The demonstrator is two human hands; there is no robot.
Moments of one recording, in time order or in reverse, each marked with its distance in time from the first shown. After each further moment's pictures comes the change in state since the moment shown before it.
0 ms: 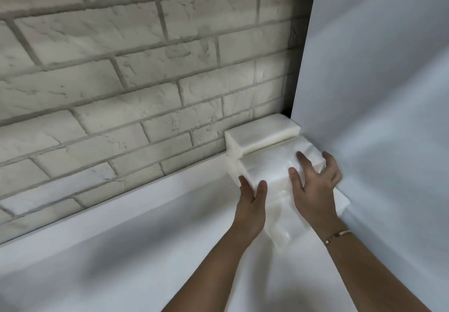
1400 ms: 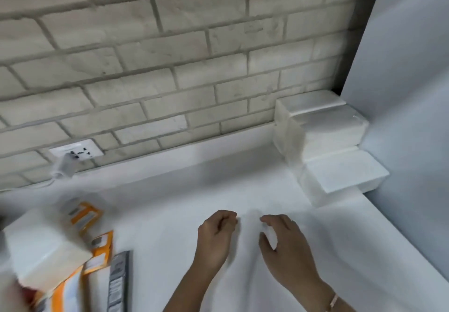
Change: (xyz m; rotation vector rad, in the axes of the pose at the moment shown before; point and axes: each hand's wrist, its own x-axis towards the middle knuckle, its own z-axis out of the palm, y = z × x) left_hand -0.212 -0.092 -0.127 0.077 0.392 -0.042; right_hand -0.242 -0.114 -0.041 0.116 -0.564 -0.156
